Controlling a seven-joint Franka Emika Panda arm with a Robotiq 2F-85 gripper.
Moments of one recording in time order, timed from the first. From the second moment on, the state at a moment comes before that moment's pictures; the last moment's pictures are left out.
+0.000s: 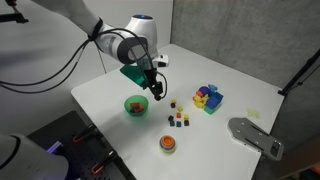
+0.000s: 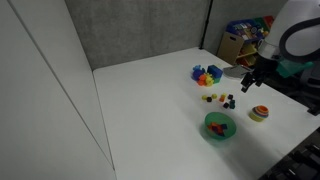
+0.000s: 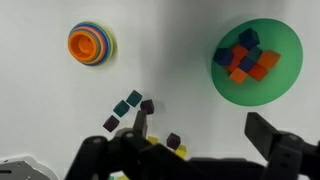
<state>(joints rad) -0.05 0.10 -0.03 -2.42 -0.08 2.52 0.05</state>
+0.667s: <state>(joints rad) -0.05 0.22 -0.04 -2.35 -0.16 2.54 0.06</state>
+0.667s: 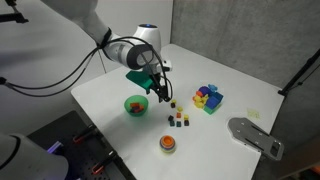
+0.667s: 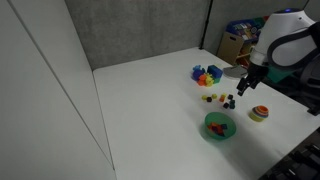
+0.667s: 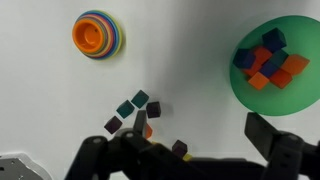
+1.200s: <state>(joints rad) -0.05 0.38 -0.03 -2.27 -0.09 2.64 0.04</state>
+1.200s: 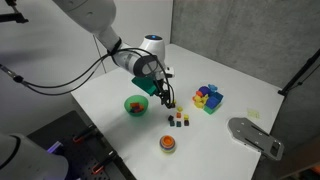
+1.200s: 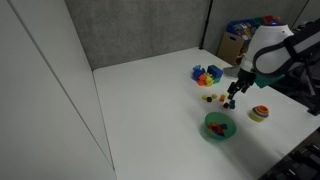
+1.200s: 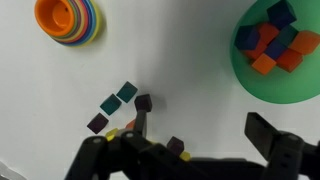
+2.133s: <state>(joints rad) -0.10 0.70 -0.03 -2.01 -0.08 2.69 -0.10</state>
